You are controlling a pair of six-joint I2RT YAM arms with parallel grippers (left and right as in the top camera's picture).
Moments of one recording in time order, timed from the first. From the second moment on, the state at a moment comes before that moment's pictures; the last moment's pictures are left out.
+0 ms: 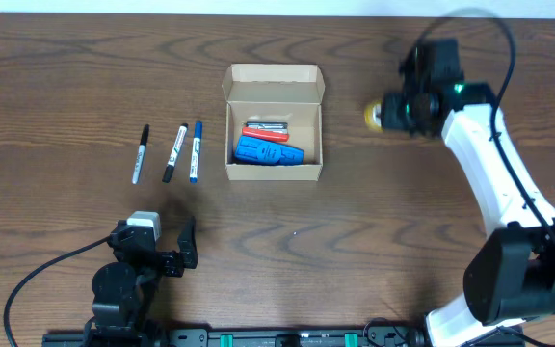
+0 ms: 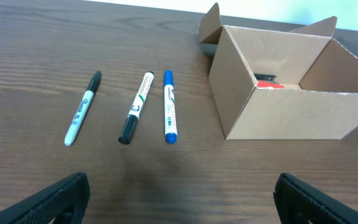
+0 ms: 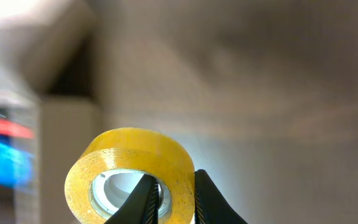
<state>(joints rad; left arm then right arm) -0.11 0.01 0.14 -0.50 0.09 -0.14 0.11 1.75 1.52 -0.82 -0.09 0.20</state>
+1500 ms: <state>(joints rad) -0.11 0.01 0.14 -0.50 0.09 -0.14 0.47 2.02 1.71 -1.05 -0.07 0.20</state>
